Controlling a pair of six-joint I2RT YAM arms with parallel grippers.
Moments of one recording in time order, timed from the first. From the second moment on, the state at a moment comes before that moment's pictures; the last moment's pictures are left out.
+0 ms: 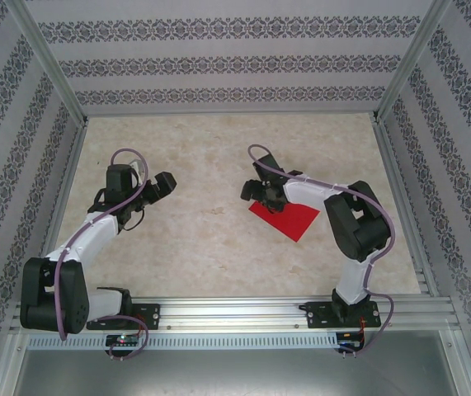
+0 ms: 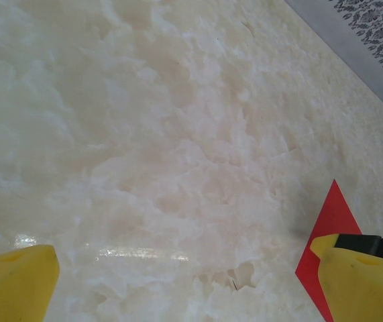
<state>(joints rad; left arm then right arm) -0.08 1.26 0.68 -0.11 0.36 -0.64 0.55 1.87 1.12 -0.37 -0.02 0.74</state>
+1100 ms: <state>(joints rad) -0.35 1.29 0.70 -0.19 0.33 -0.60 0.65 1.80 1.12 -0.57 0.09 0.70</state>
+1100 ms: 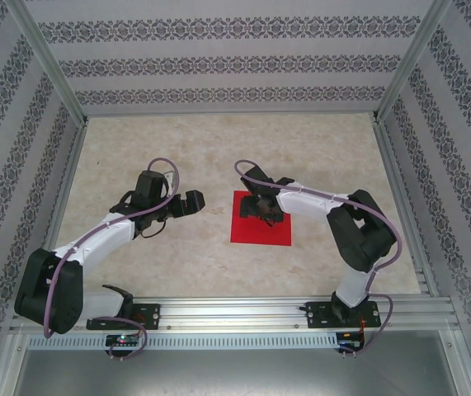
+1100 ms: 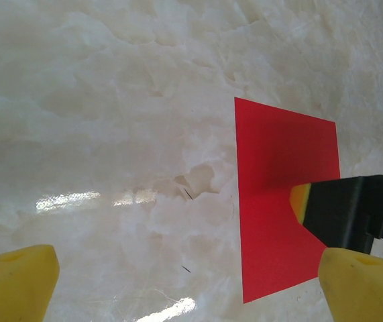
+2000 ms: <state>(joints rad) -0.35 1.28 0.69 -0.16 0.24 -0.58 0.73 1.88 1.36 -0.81 0.19 0.65</state>
